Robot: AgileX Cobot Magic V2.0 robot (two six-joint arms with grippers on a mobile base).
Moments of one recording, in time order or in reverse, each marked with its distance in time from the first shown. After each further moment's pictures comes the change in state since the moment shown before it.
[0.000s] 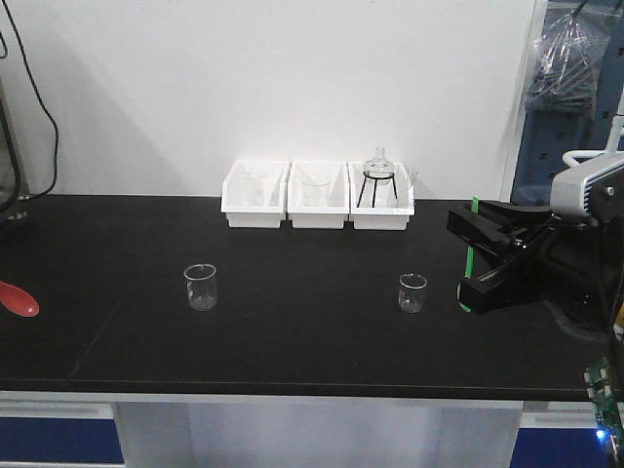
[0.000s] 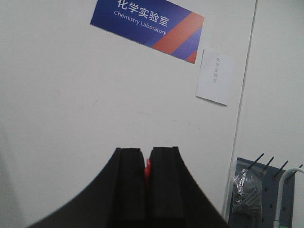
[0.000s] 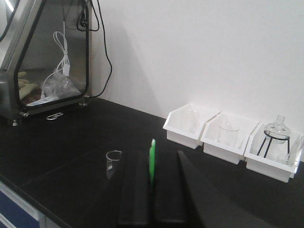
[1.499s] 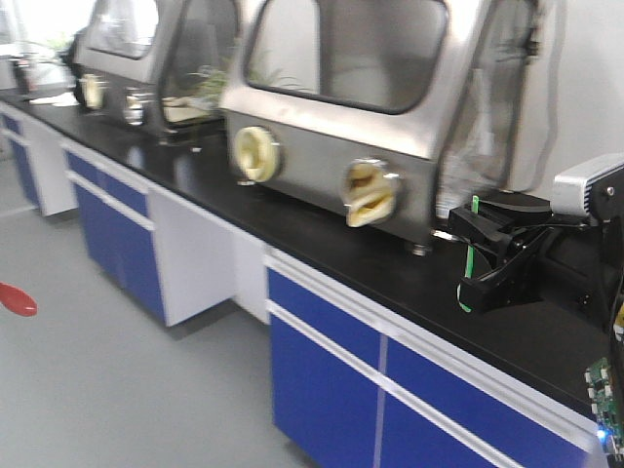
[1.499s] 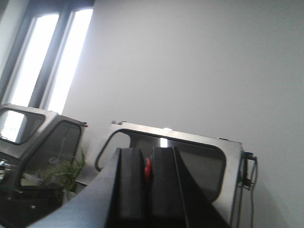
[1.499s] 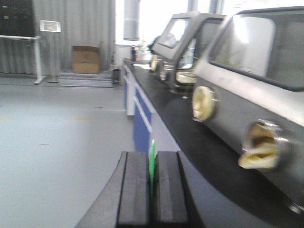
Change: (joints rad) left arm 0.000 0.000 0.000 0.001 0.000 0.000; right arm 0.000 0.000 0.000 0.000 0.000 0.001
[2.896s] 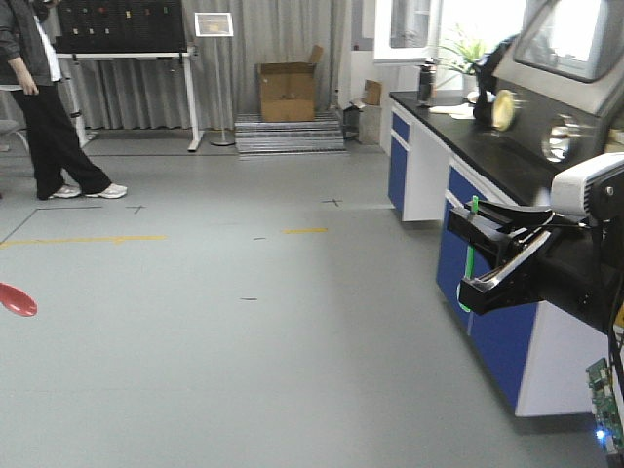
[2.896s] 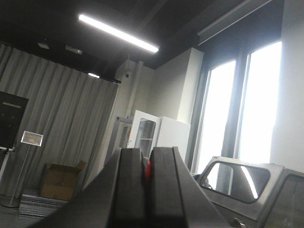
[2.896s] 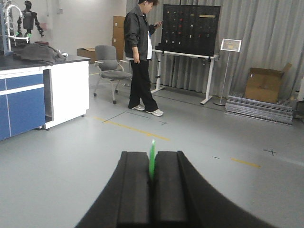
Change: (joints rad) left arm 0.000 0.000 0.000 0.000 0.001 0.000; right arm 0.000 0.000 0.000 0.000 -0.001 0.000
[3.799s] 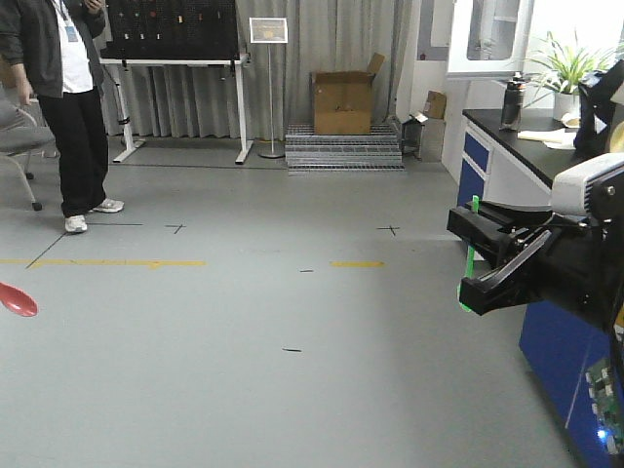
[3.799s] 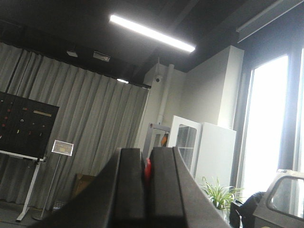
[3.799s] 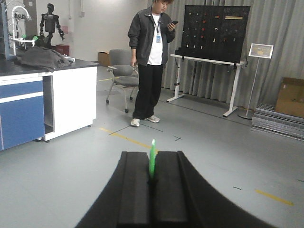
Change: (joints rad) left arm 0.000 0.000 0.000 0.000 0.000 0.000; right arm 0.000 0.000 0.000 0.000 -0.001 0.000
